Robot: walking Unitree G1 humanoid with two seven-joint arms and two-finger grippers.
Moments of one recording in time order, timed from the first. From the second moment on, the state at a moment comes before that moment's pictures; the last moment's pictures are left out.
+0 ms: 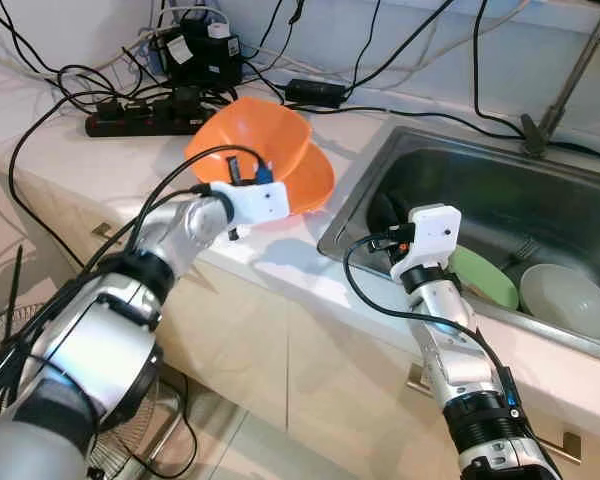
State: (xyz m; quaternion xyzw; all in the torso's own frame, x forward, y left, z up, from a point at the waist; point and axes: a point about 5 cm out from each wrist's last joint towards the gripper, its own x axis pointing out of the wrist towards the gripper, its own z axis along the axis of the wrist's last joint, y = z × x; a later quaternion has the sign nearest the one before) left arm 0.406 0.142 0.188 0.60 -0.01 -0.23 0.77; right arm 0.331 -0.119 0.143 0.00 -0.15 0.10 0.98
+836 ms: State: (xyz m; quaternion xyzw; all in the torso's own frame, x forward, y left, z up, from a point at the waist) left arm 0.372 0.085 0.183 0.54 -0.20 -0.23 0.78; right arm 0.345 -0.128 0.177 0.01 -0.16 0.09 0.98
